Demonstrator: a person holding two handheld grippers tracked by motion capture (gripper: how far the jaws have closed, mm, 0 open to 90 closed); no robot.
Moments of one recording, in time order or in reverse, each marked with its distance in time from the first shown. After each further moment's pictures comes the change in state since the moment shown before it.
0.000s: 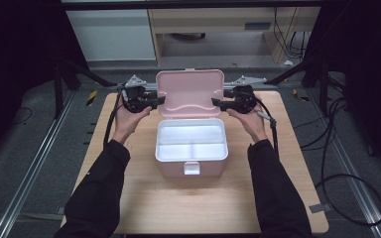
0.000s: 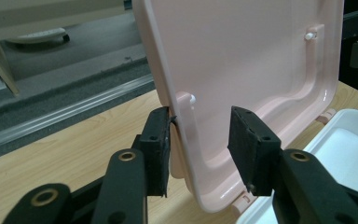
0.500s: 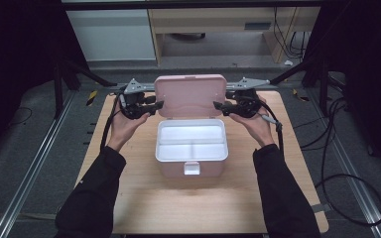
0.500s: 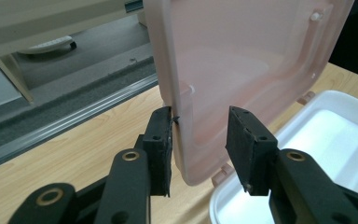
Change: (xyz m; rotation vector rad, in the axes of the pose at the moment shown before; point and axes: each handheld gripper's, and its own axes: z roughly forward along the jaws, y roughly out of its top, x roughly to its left) left arm -0.026 -0.001 -0.028 0.023 0.030 0.078; right arm 0.024 0.007 -0.031 0.023 -0.019 -0.100
